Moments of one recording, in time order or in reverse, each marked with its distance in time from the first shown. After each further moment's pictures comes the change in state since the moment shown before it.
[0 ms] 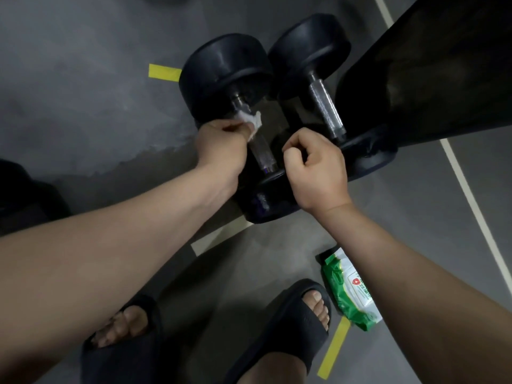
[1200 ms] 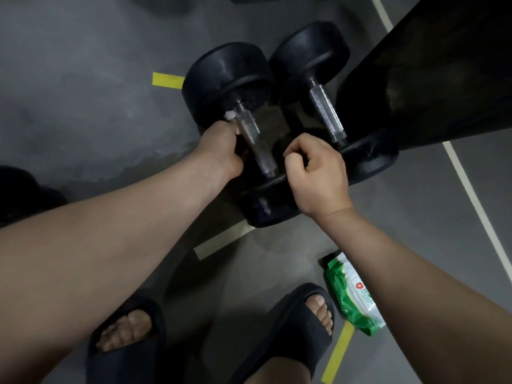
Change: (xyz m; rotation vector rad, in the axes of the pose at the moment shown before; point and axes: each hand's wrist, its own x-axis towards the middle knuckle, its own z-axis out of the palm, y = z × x) left_hand 0.013 0.028 0.005 -0.262 -0.045 -0.452; right_hand -0.002 -0.001 -0.003 0.002 -0.004 0.017
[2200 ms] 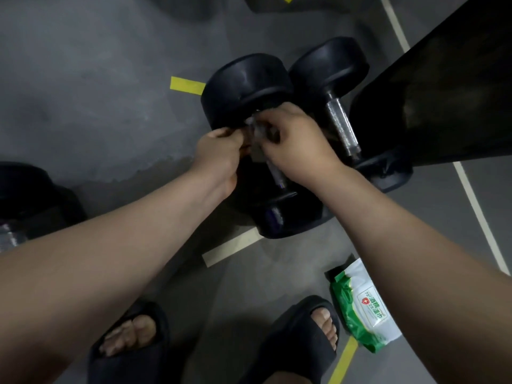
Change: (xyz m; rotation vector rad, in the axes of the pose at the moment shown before) left_hand 0.009 -0.004 -0.034 0.024 -0.143 0.364; right_hand 0.067 -0.035 0.031 -0.133 -0.238 -0.343
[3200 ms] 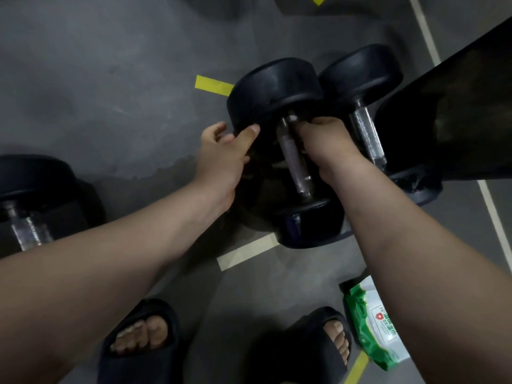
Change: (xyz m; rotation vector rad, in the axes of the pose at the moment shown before) left_hand 0.004 0.005 -0.040 0.089 0.089 0.065; right_hand 0.037 0.013 0.026 0.676 0.041 0.836
